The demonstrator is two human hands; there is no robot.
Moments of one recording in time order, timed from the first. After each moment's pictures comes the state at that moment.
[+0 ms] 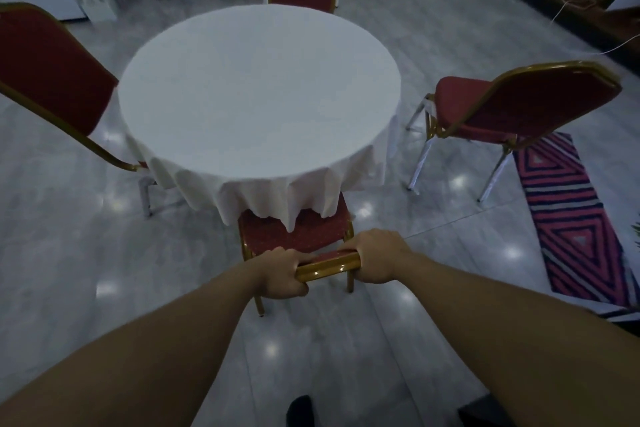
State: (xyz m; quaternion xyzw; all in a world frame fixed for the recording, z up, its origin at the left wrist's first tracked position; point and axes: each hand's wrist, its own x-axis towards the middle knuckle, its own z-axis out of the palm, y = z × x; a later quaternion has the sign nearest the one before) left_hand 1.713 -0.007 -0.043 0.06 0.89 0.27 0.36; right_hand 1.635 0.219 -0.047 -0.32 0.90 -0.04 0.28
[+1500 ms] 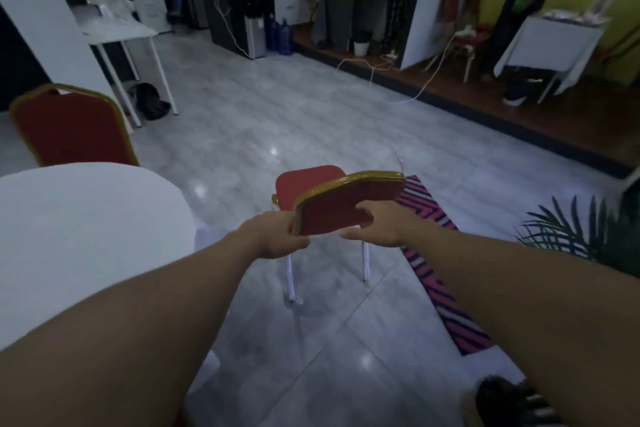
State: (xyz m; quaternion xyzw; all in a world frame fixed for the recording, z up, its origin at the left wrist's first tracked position) left_hand 1.188 0.419 0.098 0.19 0.95 0.14 0.21; right_hand 1.212 0.675 0.086 0.00 0.97 -0.17 0.16
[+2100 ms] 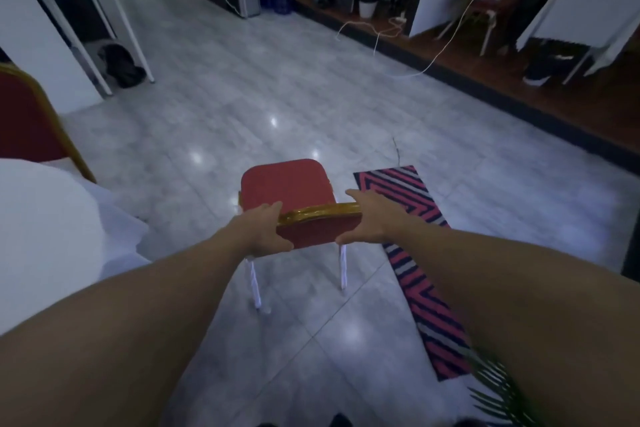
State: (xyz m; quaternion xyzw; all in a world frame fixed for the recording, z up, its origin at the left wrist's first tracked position) left_hand 0.994 0.582 0.020 0.15 0.95 0.12 0.25; right_hand 1.018 0.843 0.027 -0.03 0.97 -0.15 0.20
